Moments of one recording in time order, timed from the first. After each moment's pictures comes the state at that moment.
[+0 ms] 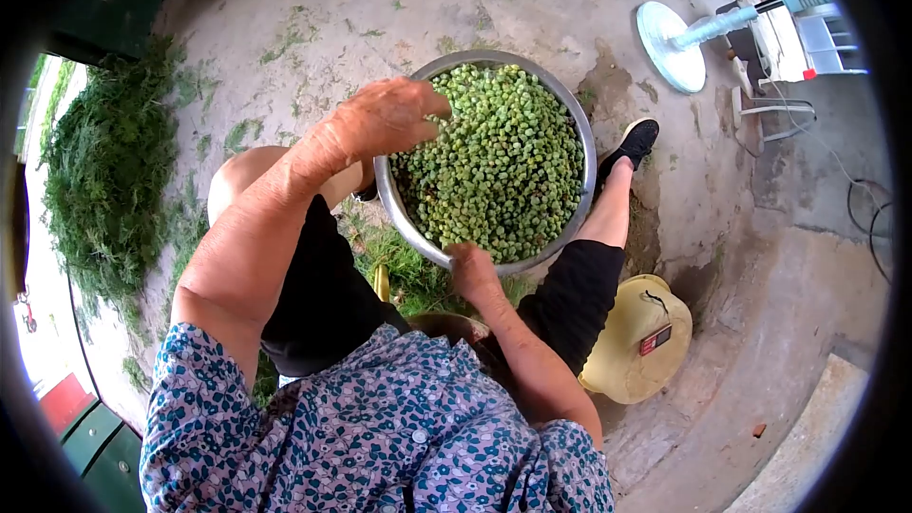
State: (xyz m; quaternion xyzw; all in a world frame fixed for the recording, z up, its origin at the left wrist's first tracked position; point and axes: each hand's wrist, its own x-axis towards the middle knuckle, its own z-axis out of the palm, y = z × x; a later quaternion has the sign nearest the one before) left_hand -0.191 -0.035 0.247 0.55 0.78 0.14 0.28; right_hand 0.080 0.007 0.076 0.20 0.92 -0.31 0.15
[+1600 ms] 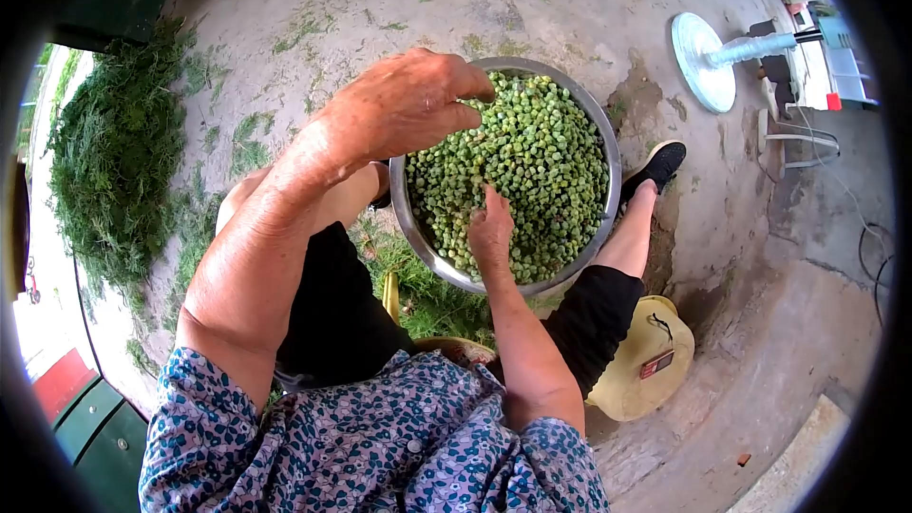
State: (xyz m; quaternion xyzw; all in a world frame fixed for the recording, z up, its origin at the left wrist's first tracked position) left_hand -0.220 -0.021 0.268 0.51 0.79 0.24 0.23; right_hand -0.005 0.043 0.032 0.38 0.84 -0.39 -0.06
